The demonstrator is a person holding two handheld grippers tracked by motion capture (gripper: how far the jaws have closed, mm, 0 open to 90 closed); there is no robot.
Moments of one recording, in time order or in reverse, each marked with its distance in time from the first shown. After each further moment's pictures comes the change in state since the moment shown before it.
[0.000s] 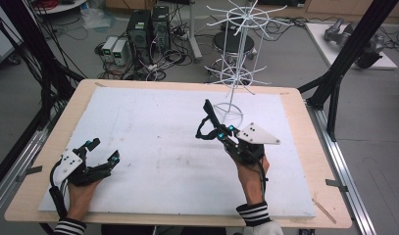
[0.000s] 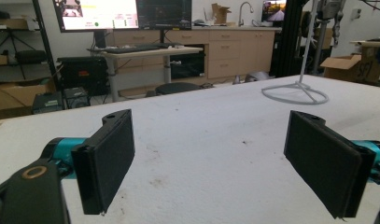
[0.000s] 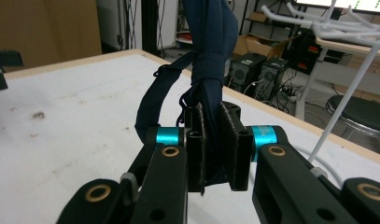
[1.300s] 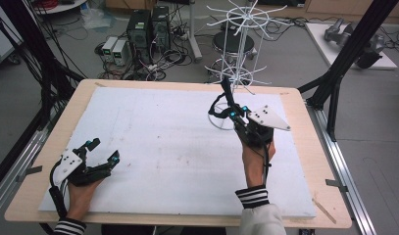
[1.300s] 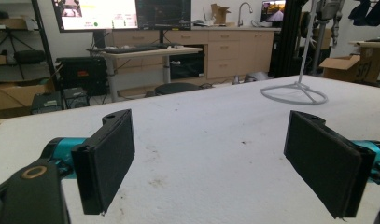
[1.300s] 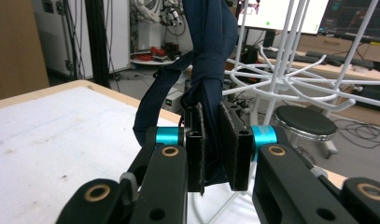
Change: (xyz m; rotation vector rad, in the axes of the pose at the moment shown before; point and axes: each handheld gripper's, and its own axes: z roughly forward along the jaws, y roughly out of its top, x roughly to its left) left arm 0.000 0.000 0.000 -0.001 -0.004 -0.002; right arm -0.028 0.027 0.005 -0.077 -0.203 0.033
